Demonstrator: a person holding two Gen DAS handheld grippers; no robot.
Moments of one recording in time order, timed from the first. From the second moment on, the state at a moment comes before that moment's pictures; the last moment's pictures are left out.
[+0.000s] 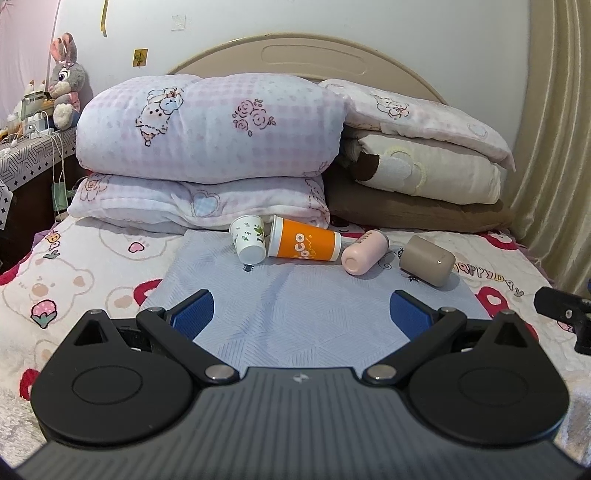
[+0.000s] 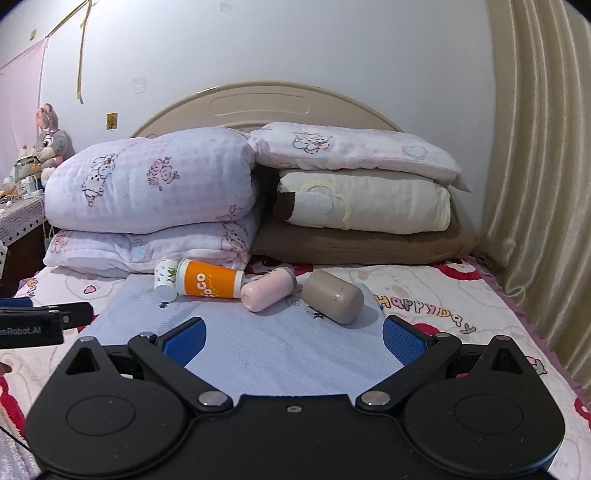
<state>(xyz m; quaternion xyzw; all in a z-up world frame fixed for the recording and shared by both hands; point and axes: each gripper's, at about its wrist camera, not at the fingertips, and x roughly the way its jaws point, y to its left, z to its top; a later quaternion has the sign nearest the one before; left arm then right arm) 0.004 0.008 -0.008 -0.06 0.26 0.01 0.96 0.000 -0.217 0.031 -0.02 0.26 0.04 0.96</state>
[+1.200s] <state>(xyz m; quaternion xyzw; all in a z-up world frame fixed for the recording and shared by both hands) 0.002 0.007 -0.017 -0.06 0.26 0.01 0.96 -0.001 -0.208 0.024 -0.02 0.27 0.04 0.96</state>
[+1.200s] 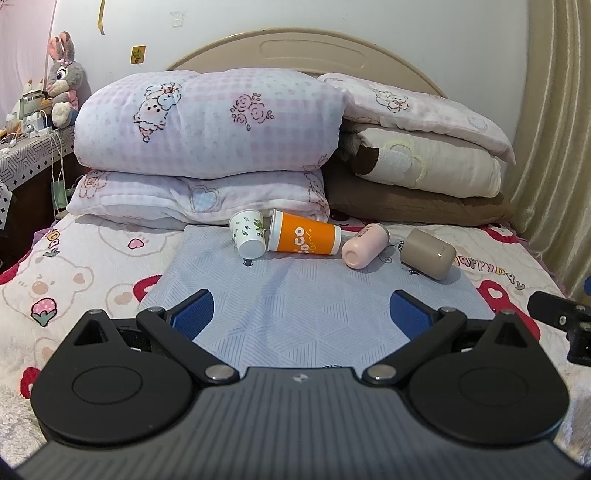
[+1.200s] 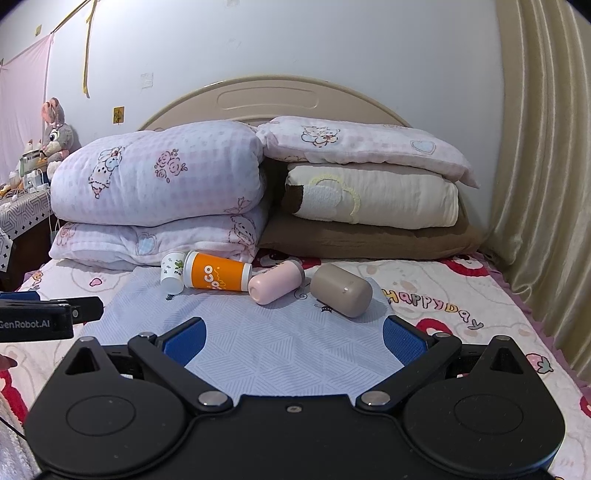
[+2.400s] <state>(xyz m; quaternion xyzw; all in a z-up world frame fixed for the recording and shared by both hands) 0.220 -0.091 -0.061 -0.10 0.43 -0.10 0.89 0.178 -0.307 -0.057 -0.07 0.34 0.25 0.91</state>
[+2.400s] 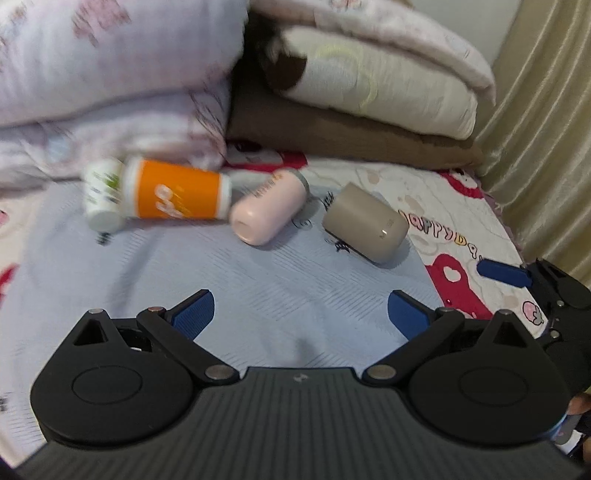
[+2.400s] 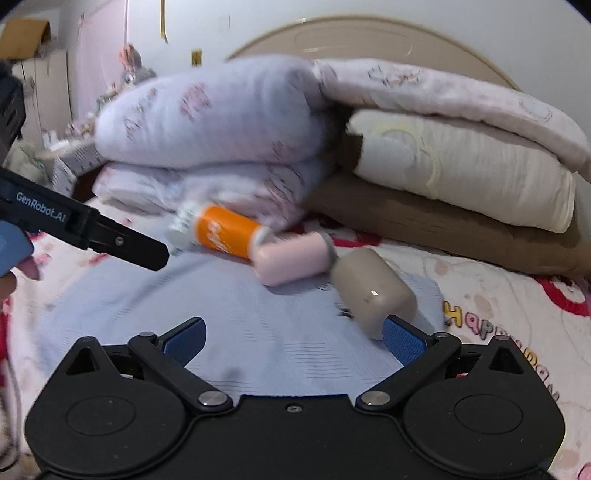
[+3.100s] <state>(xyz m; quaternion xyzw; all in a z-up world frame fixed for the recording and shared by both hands) 0.314 -0.101 -0.142 -0.16 0.42 -0.12 0.88 0.314 -0.285 -0.138 -0.29 0.37 0.24 0.85</state>
